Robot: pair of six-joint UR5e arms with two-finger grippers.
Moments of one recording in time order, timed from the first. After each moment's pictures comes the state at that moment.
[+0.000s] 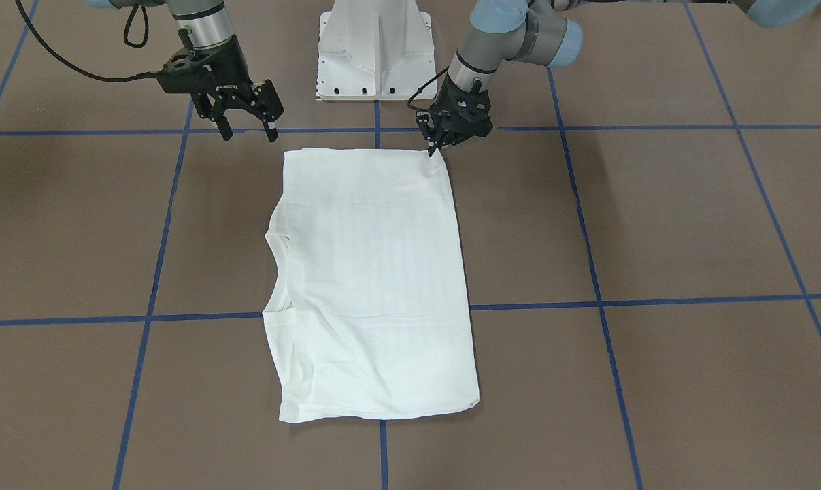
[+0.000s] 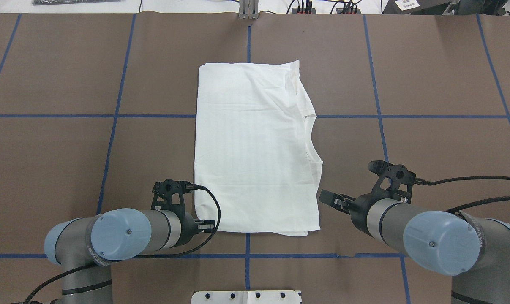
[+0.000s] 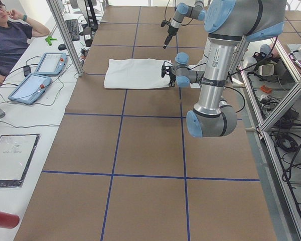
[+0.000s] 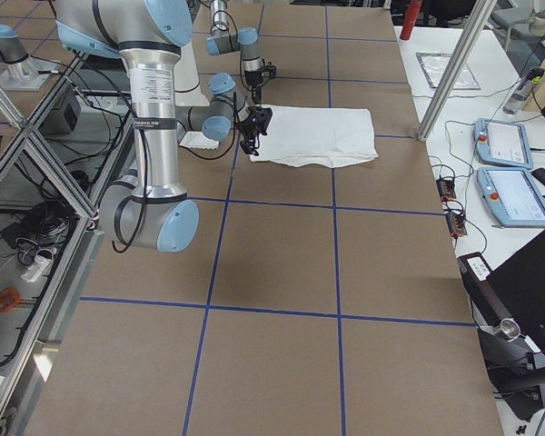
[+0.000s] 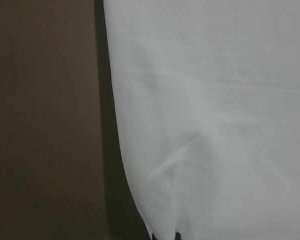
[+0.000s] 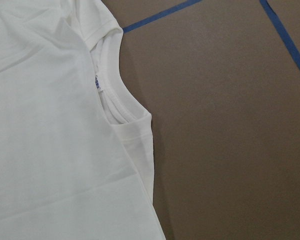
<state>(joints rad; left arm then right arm) -0.24 -1.91 -1.86 -2.04 -1.60 -1.42 0.25 -1.49 2.20 -1.32 1.40 1.77</state>
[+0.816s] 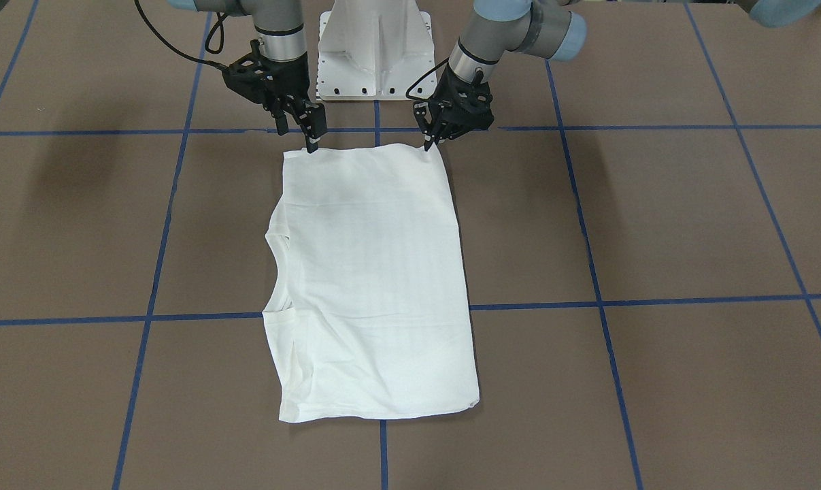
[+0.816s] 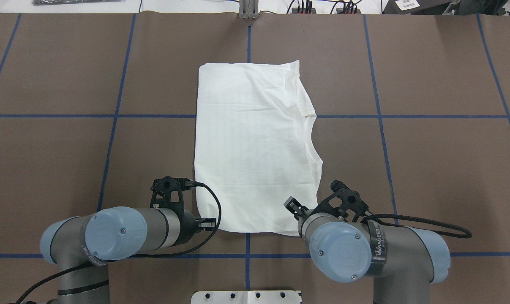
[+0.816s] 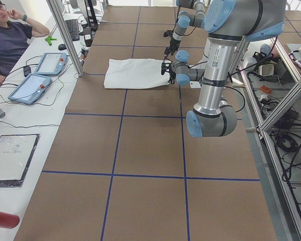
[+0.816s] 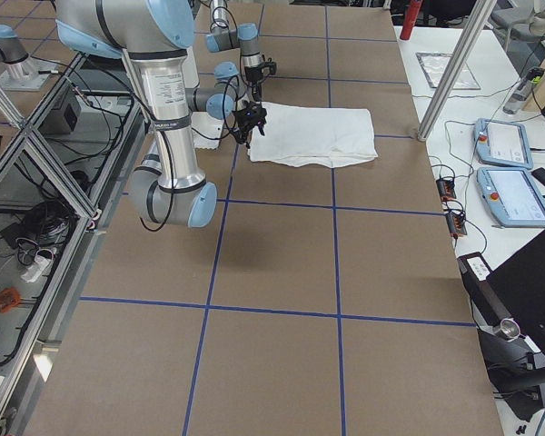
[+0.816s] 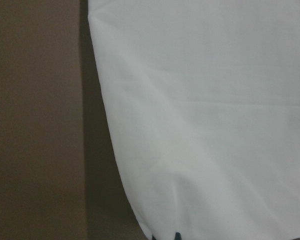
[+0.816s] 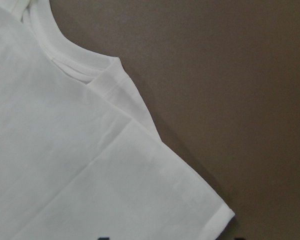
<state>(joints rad) -0.24 -1.91 -1.89 -2.04 -1.60 -1.43 0.17 -1.19 2.04 -1.65 1.40 2.21</state>
